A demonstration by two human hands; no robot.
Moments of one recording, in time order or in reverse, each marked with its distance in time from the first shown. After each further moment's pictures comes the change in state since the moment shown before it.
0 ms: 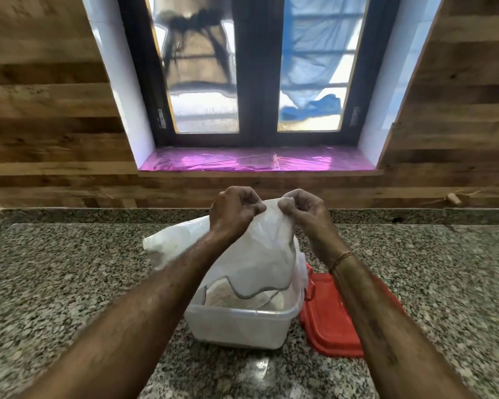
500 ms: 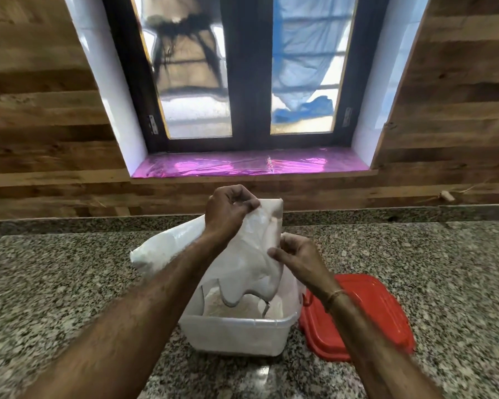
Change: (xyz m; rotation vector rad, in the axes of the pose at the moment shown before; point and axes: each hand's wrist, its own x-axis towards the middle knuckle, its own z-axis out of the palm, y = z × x) left_hand 0.012 -0.003 0.001 -0.293 0.019 -0.054; right_hand -0.040 0.061 -0.004 -0.211 -0.102 0.066
